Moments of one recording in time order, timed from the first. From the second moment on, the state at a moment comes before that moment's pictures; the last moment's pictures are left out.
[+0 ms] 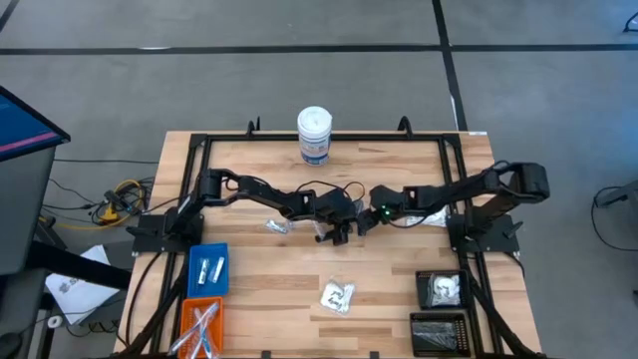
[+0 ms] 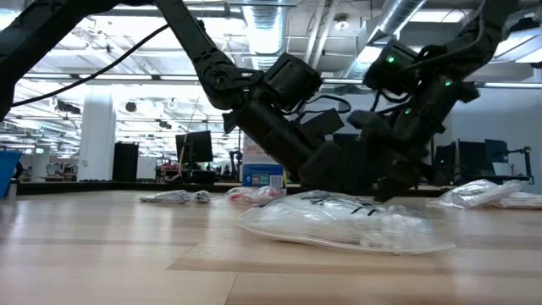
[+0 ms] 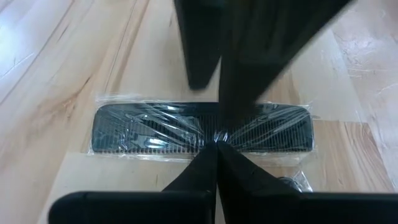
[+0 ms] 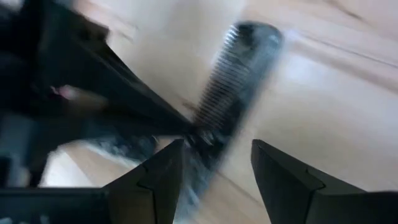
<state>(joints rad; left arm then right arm) 0.08 2.22 1.28 0.24 -0.02 0.05 -0.12 1.55 0.55 0.02 0.02 0.99</state>
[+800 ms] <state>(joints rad) 0.06 2.19 1.26 0.21 0.00 0.07 -0.11 1.55 0.55 0.12 -0.05 0.86</state>
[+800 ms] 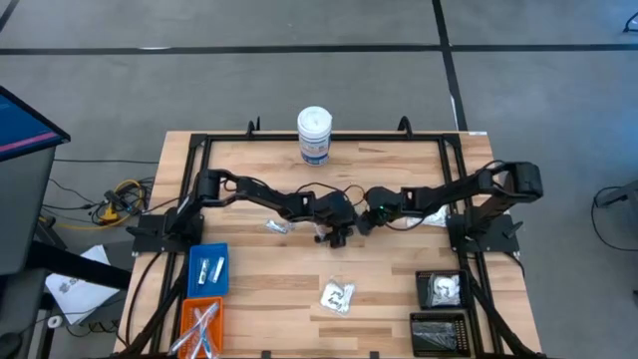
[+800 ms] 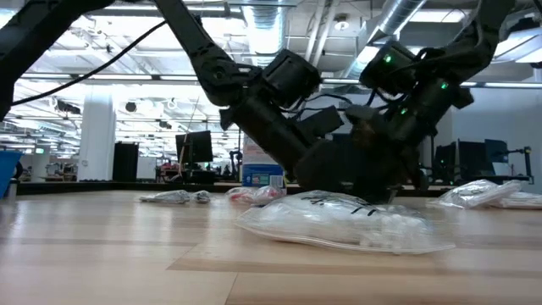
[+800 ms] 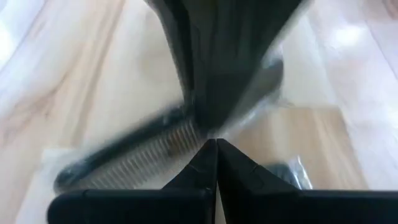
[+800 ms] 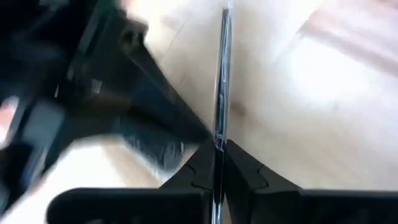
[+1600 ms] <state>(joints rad) 0.06 1.27 0.59 0.54 -0.24 0.12 0.66 0.81 0.72 -0.73 -0.19 0.89</state>
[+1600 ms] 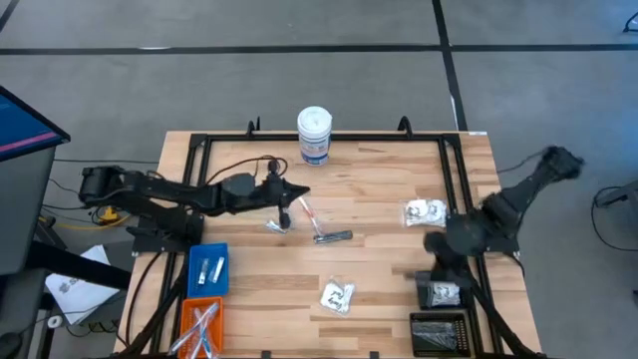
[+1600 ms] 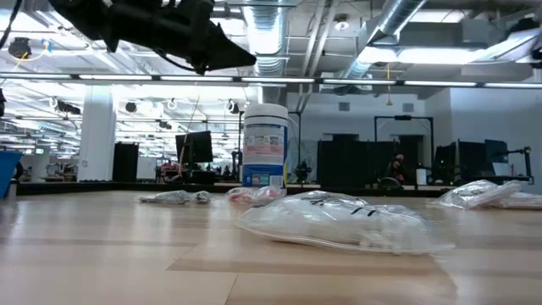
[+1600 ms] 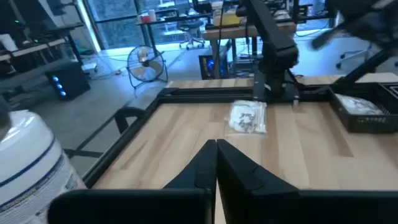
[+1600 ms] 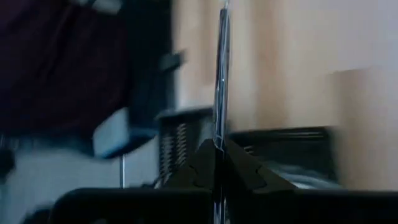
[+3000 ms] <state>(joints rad) 0.06 1.25 0.55 0.65 -0.08 0.18 1.03 1.35 0.72 -0.22 -0.08 1.39</state>
